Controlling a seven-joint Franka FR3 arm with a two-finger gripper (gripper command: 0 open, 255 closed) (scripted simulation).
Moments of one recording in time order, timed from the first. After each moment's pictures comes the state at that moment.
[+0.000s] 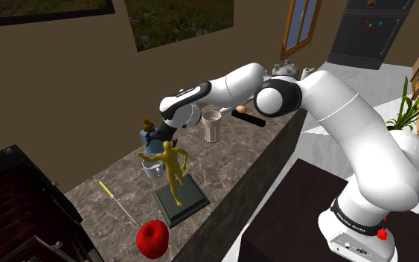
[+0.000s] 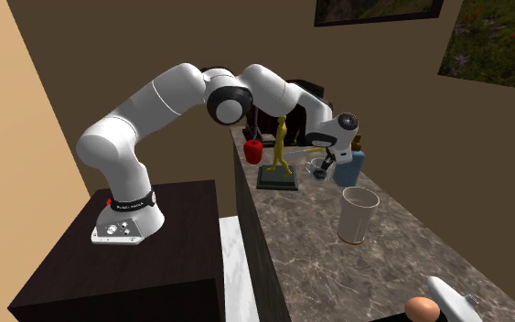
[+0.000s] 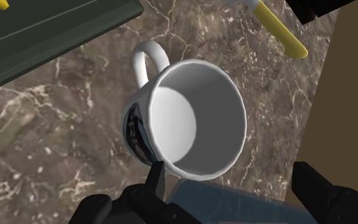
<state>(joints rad) -0.03 1.01 0.29 -1.24 0.60 2.44 0.50</state>
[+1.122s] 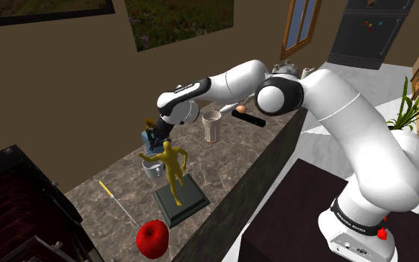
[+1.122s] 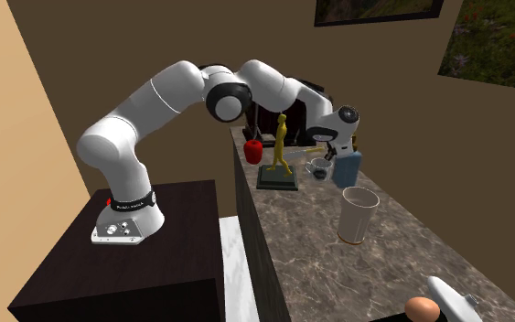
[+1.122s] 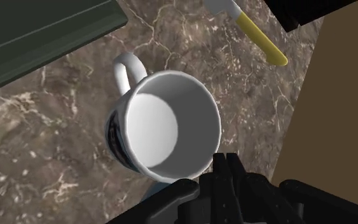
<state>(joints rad) -0.02 0.98 0.29 -1.23 0.59 2.43 0.52</state>
